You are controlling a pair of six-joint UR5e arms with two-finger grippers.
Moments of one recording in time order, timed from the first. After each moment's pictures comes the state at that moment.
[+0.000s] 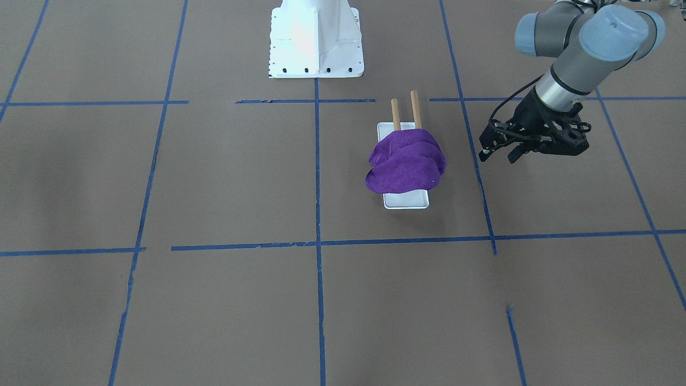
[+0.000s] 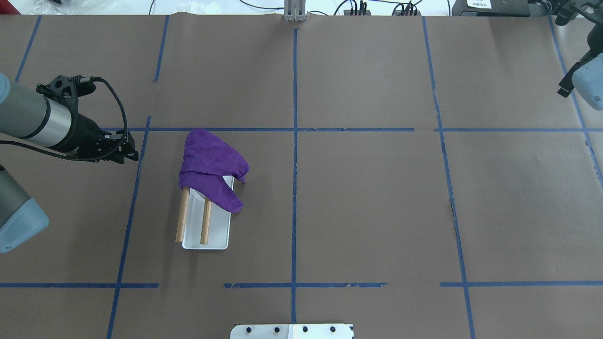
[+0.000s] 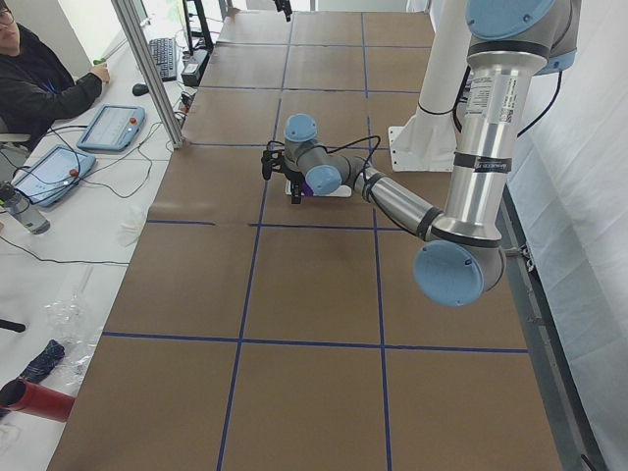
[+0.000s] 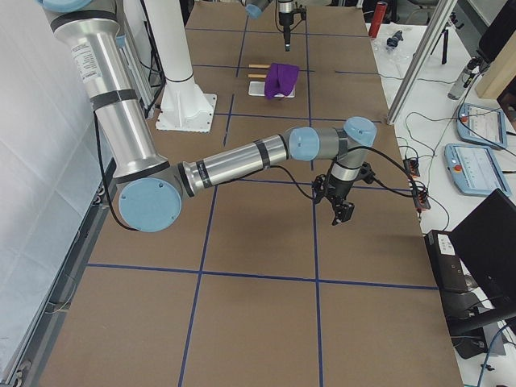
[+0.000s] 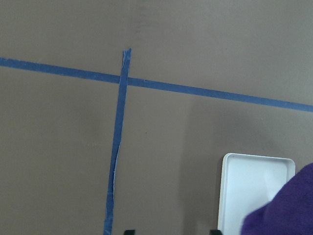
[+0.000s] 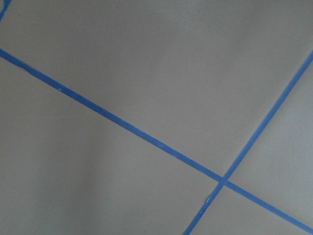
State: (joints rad) left arm -0.90 -1.70 -1.89 -1.97 -2.16 -1.00; right arm 1.37 -1.26 1.59 -1.87 2.18 -0.35
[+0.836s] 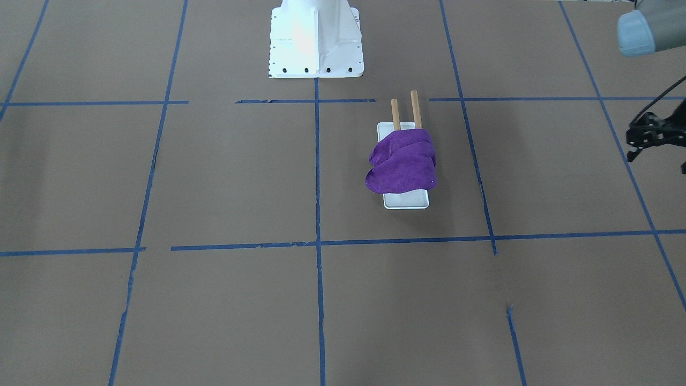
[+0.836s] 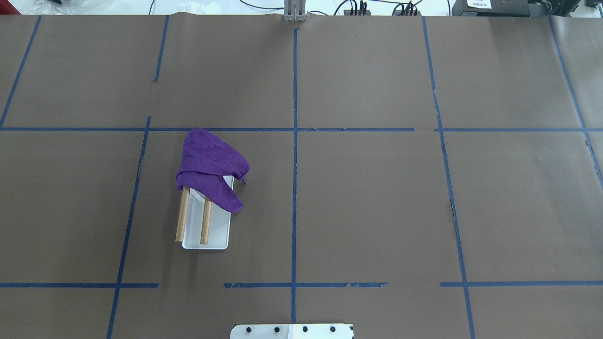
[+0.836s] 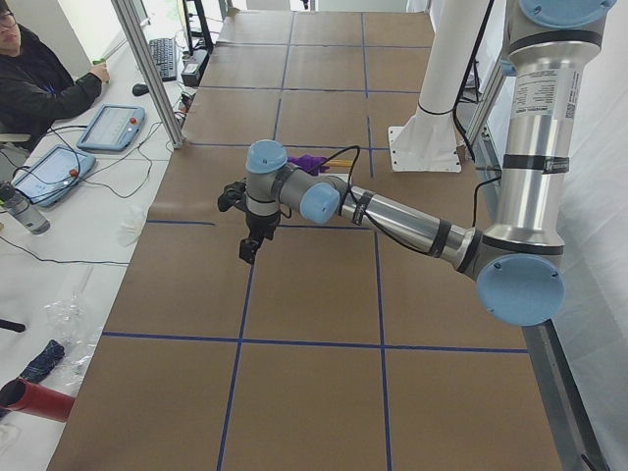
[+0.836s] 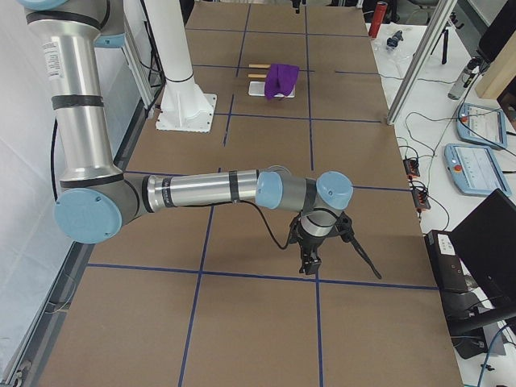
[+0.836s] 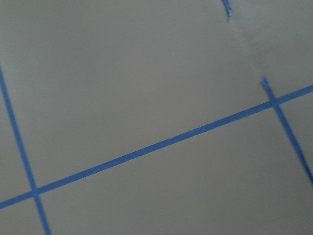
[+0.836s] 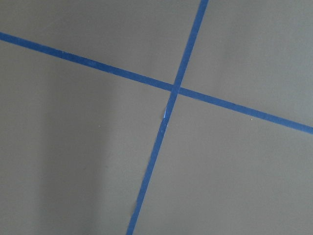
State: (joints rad) left arm -1.34 -1.61 -1.83 -1.68 -2.17 0.01; right arm 1.52 -1.48 1.59 -1.80 2.26 -0.31
